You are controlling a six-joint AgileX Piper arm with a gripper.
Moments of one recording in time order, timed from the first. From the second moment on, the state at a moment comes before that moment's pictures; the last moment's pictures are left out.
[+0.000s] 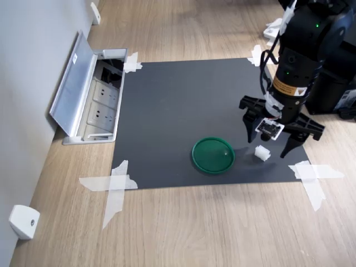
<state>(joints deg) 37.0 80.1 -37.2 2.4 36.0 -15.0</state>
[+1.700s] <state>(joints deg) 37.0 84.8 -37.1 4.3 31.3 -16.5</state>
